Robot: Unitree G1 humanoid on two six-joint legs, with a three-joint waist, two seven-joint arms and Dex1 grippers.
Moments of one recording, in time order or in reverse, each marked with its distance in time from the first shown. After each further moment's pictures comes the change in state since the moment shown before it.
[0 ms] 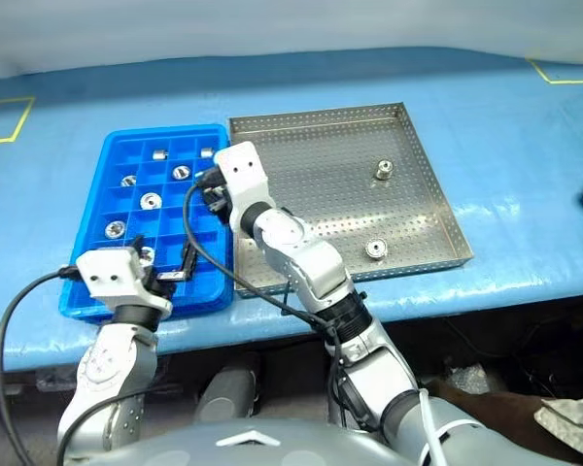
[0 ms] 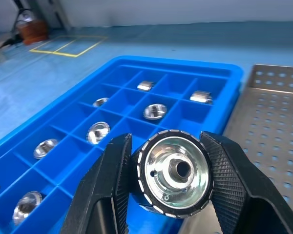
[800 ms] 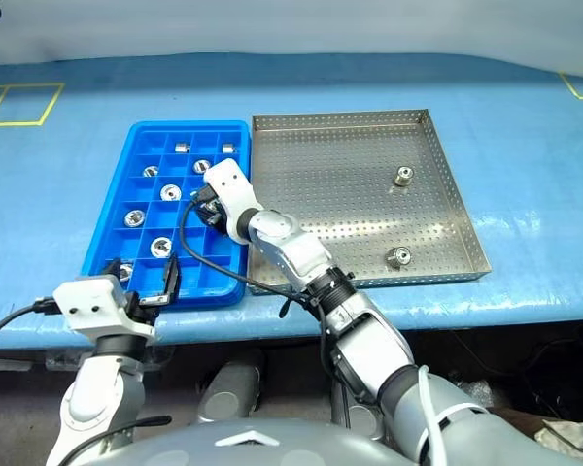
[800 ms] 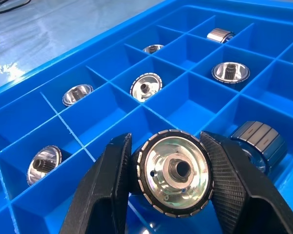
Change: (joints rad) left arm 0.165 -0.013 -0.018 -0.051 0.050 -0.091 0.011; right arm -0.196 -0.001 0.023 0.506 -0.020 -0.226 0.172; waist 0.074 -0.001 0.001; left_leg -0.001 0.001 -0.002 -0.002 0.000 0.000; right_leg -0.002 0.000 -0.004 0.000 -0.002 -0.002
